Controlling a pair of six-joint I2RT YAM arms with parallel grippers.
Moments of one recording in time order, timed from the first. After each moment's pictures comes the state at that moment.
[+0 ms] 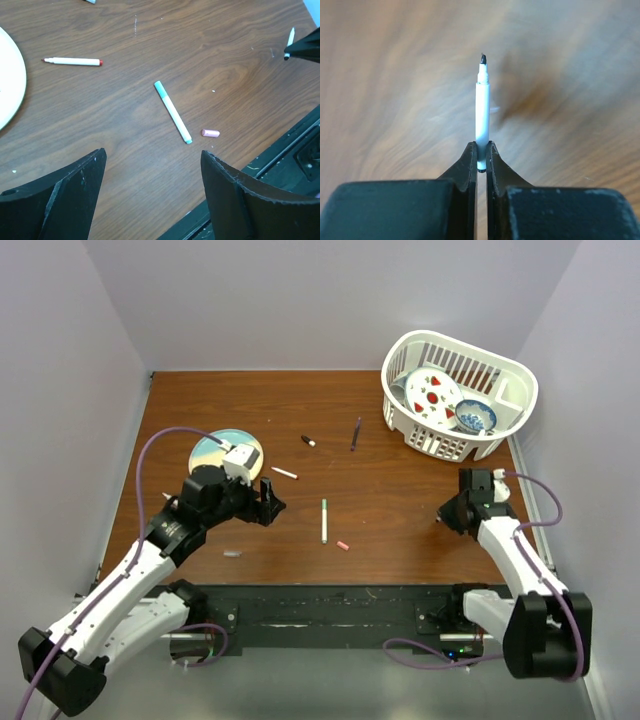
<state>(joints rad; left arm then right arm) -0.54 0.79 0.69 -0.39 0.15 -0.30 0.02 1.06 0.56 -0.53 0.18 0.93</state>
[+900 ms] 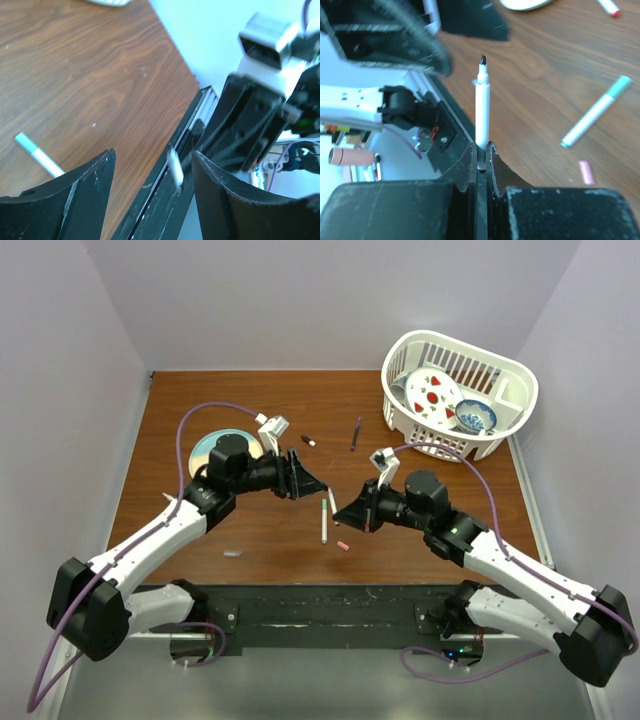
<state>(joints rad) -0.54 1.15 0.79 0.07 0.61 -0.66 0.74 0.94 0.63 -0.02 -0.36 0.65</state>
